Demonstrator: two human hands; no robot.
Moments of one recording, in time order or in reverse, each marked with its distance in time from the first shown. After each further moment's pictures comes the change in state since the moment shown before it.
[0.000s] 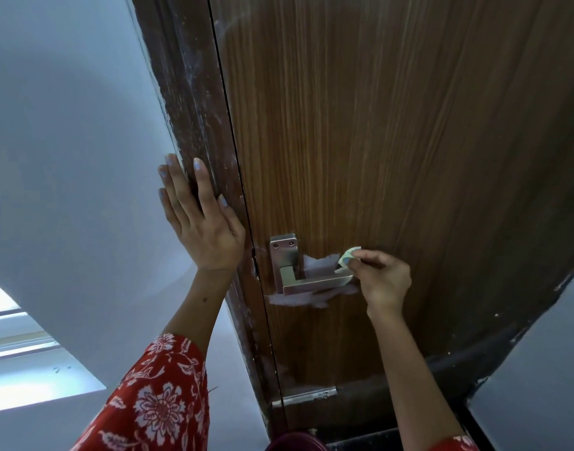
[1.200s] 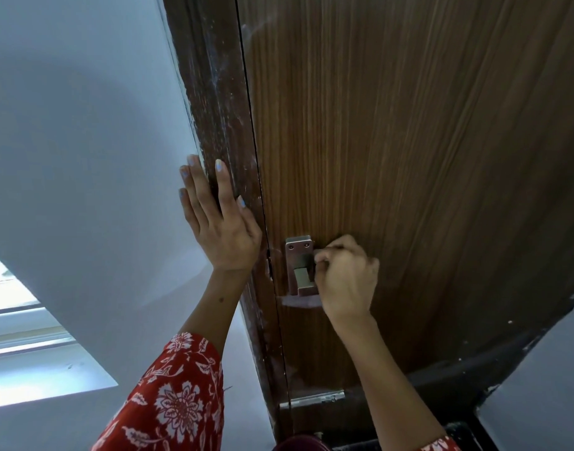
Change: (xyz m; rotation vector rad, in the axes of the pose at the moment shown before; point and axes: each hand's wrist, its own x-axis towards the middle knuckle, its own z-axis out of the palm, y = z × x) left_hand -0.002 -0.004 0.002 -0.004 -0.036 -0.008; right_hand -0.052 -0.041 0.043 -0.829 -0.161 -0.596
